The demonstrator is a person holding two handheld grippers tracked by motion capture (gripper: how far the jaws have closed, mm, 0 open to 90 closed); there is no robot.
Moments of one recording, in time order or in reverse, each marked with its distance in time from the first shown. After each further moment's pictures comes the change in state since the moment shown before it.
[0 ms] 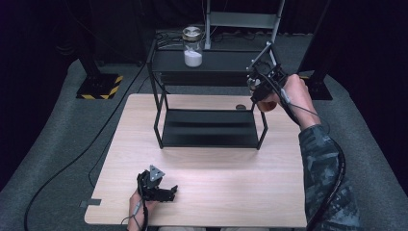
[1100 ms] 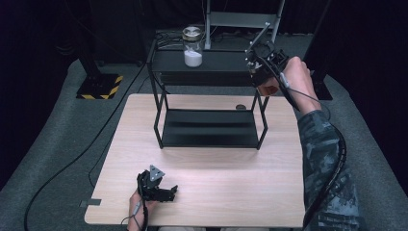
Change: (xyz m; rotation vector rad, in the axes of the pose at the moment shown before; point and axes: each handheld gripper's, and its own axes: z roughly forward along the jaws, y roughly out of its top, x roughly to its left) left arm 0.000 0.000 0.000 0.001 0.000 0.001; right arm 0.003 0.023 -0.030 -0.032 -0.091 0.003
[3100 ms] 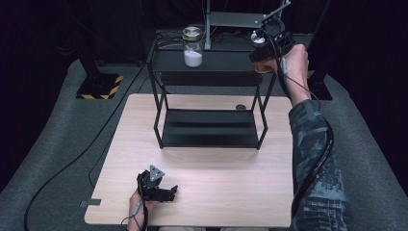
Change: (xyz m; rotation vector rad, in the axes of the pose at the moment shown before) left arm 0.000 0.000 0.000 -0.001 -0.001 -0.001; right arm -0.021 -0.023 -0.004 -0.296 -0.047 0.228
